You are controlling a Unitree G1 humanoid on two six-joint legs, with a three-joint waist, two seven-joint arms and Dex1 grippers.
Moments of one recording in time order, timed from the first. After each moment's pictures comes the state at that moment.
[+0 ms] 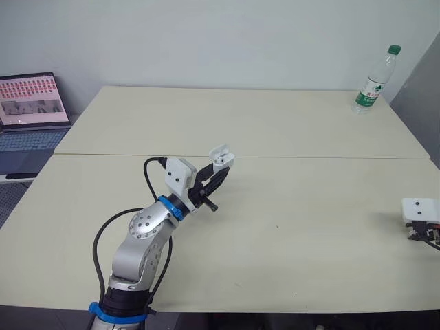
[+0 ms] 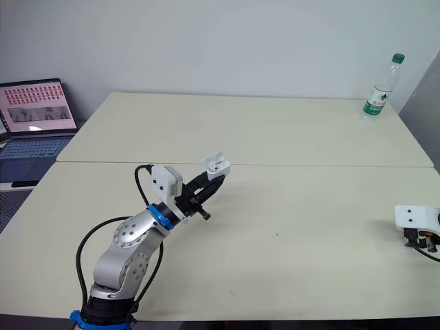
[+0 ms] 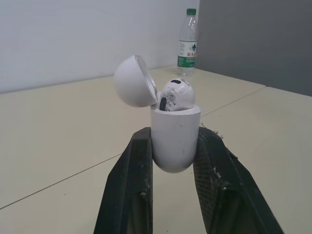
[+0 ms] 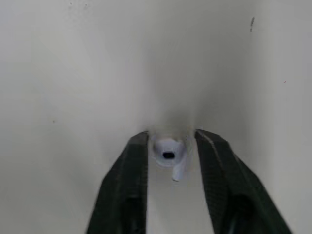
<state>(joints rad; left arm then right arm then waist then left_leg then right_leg) -0.20 0.28 -0.03 -0.32 -0.36 0.30 -0.53 -0.42 -1.22 0.15 0.66 -0.29 -0.23 1.35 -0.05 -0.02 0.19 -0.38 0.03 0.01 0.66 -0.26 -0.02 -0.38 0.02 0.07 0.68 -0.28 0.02</state>
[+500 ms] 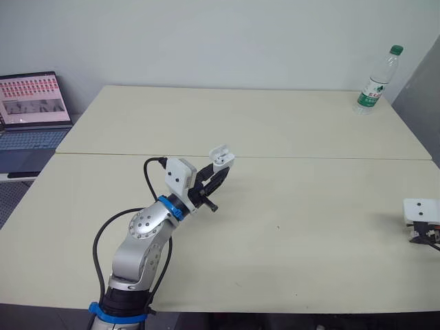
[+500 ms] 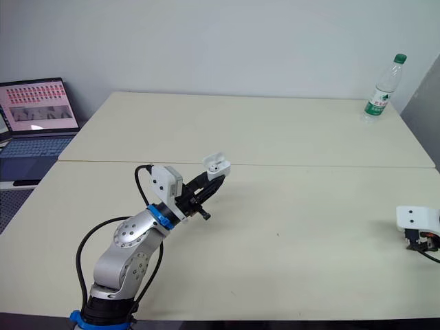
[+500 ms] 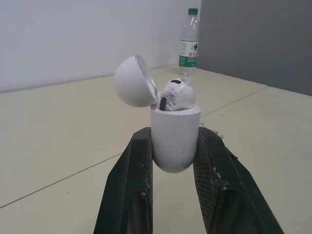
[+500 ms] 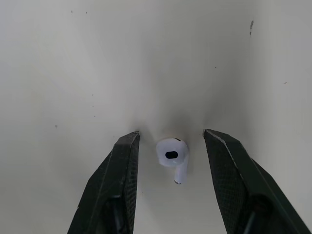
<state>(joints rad) -0.20 0.28 -0.03 -0.32 -0.36 0.30 -0.54 -0.39 -1.23 0.14 0.65 -0.28 -0.21 1.34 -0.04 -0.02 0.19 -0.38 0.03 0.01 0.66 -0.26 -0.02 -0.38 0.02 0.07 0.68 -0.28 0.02</state>
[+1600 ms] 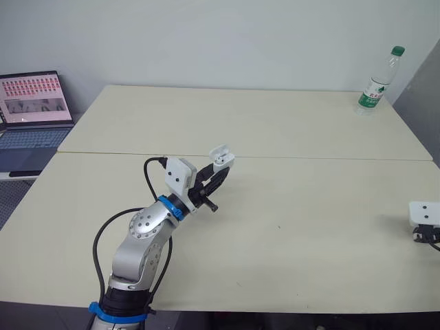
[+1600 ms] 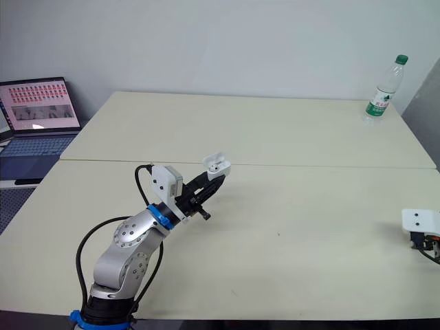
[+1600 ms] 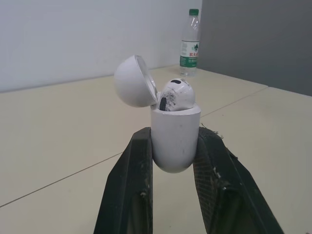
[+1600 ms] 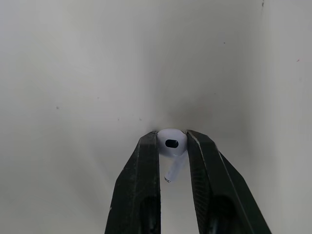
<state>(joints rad) -0.20 0.29 -0.03 -0.32 -0.36 0.30 -0.54 -0.41 -1.20 0.12 0.67 -0.21 -0.18 1.37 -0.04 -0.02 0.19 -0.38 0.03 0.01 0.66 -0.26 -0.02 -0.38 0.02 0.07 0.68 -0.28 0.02</state>
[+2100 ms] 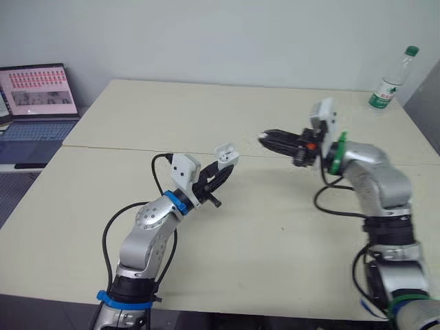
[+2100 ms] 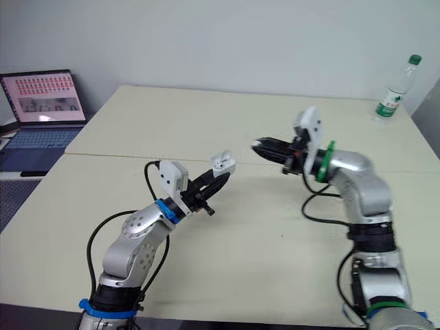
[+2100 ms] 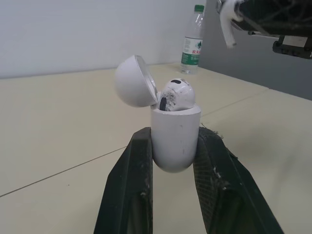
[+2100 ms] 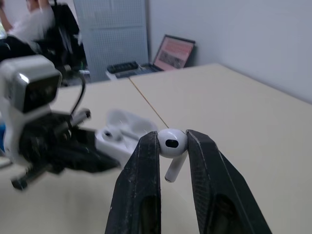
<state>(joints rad) -0.30 0.25 -0.04 -0.19 -0.38 0.30 -0.58 -0.70 -0.34 -0.05 -0.10 0.42 0.58 0.86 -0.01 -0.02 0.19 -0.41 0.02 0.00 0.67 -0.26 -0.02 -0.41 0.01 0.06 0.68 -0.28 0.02</state>
